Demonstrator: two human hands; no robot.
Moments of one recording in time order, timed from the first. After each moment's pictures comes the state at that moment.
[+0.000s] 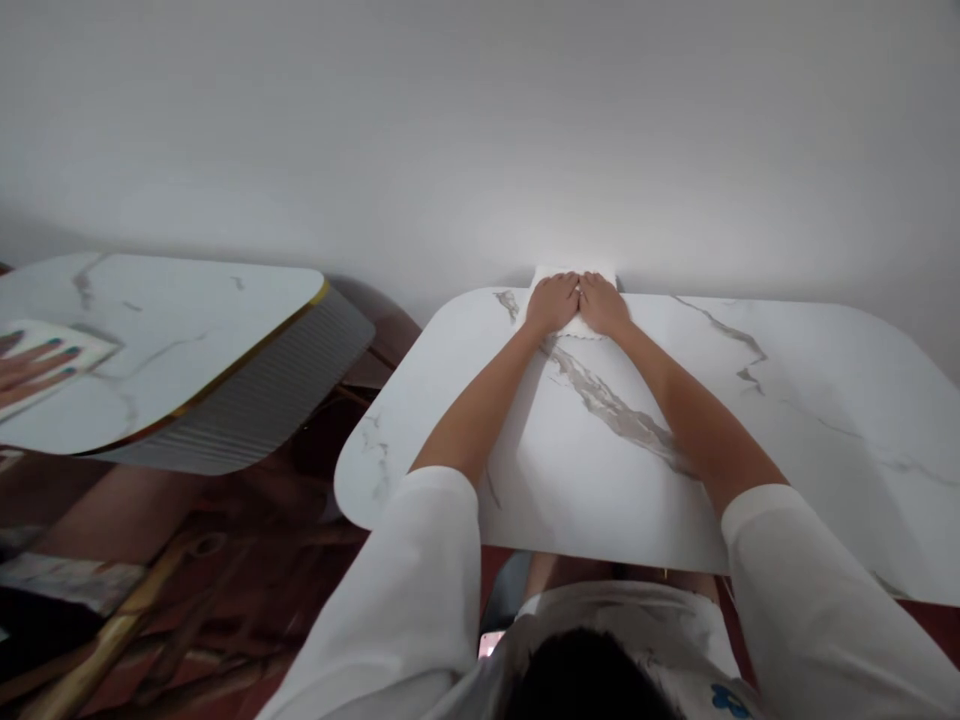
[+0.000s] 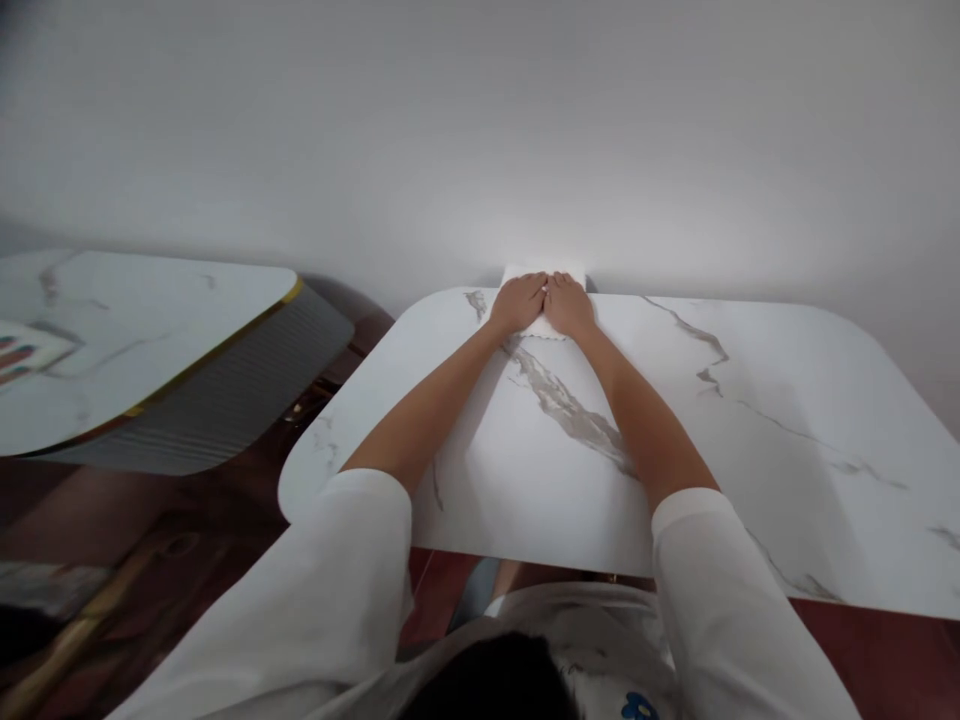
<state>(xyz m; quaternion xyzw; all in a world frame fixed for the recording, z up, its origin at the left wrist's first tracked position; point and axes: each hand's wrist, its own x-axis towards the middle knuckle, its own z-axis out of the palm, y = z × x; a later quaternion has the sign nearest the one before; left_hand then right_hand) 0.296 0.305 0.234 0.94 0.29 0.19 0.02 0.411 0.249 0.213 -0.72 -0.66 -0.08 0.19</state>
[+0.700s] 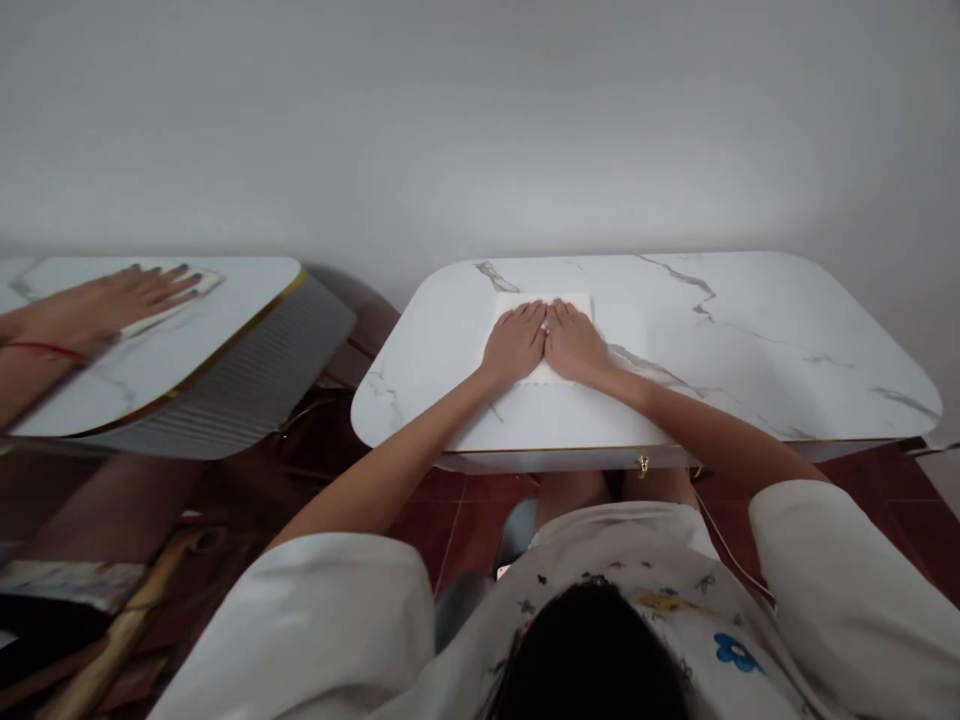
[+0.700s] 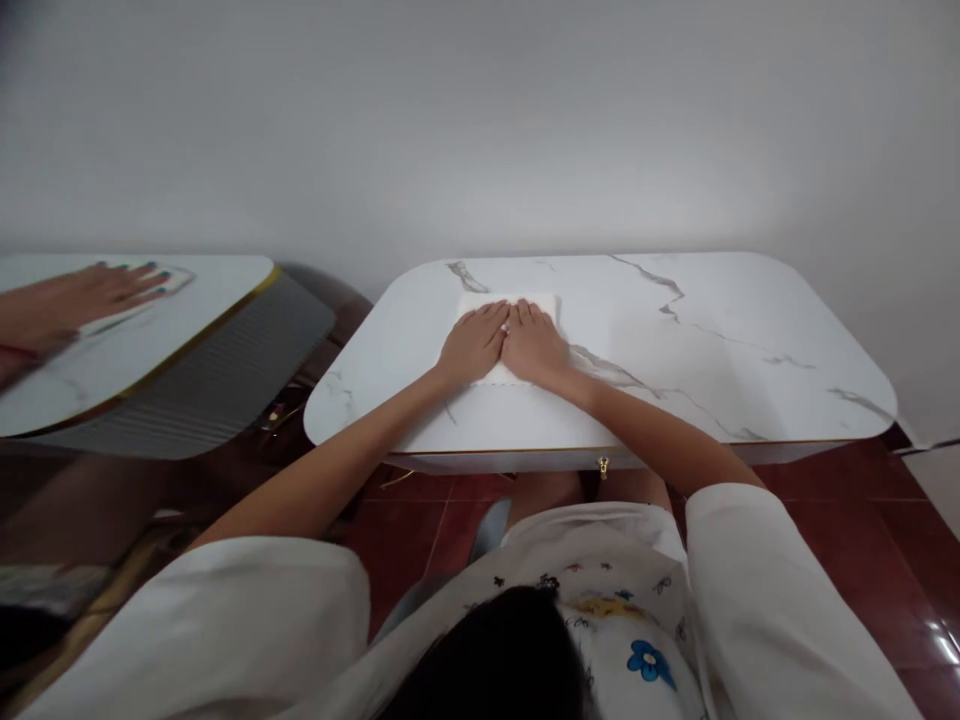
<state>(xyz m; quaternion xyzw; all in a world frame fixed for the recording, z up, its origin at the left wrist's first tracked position) 0.182 0.159 0.235 0.95 0.29 0.12 0.02 0.287 0.079 0.237 -0.76 -0.62 0.00 0.18</state>
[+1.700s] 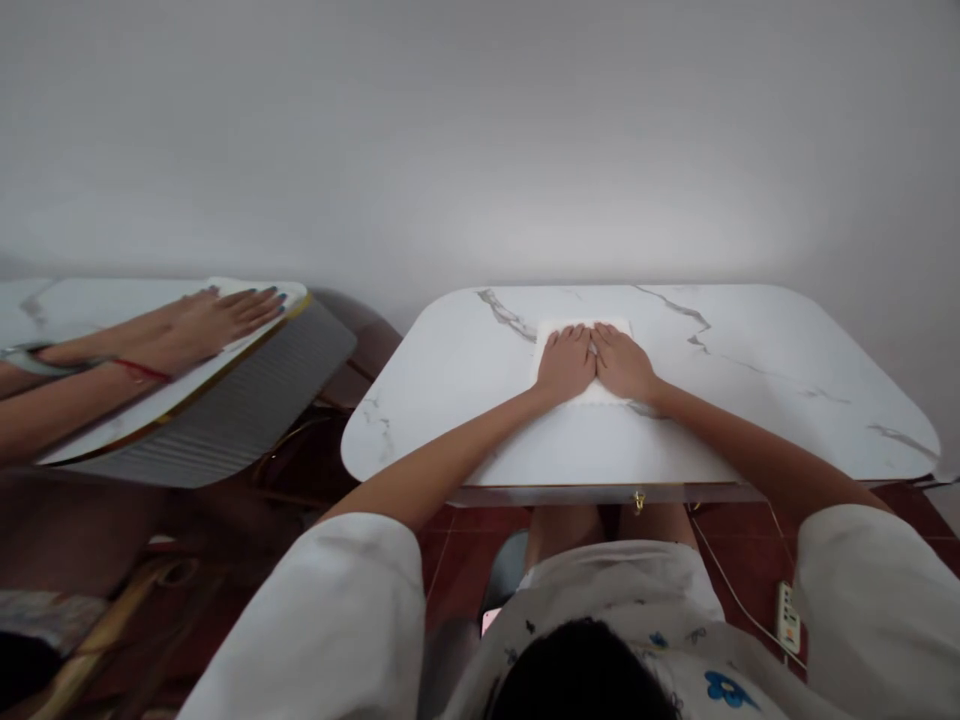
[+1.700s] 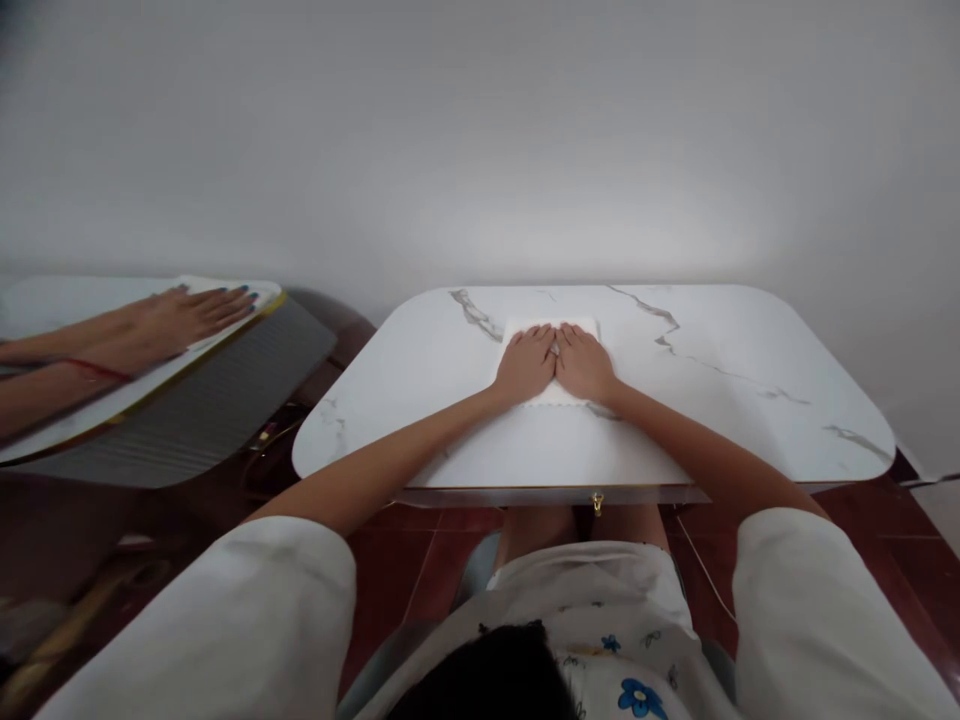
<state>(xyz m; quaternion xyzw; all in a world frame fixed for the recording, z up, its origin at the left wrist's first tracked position) 0.254 0.119 0.246 0.95 0.29 0.13 0.04 0.367 0.052 0.227 -0.74 -0.66 -0.08 0.13</state>
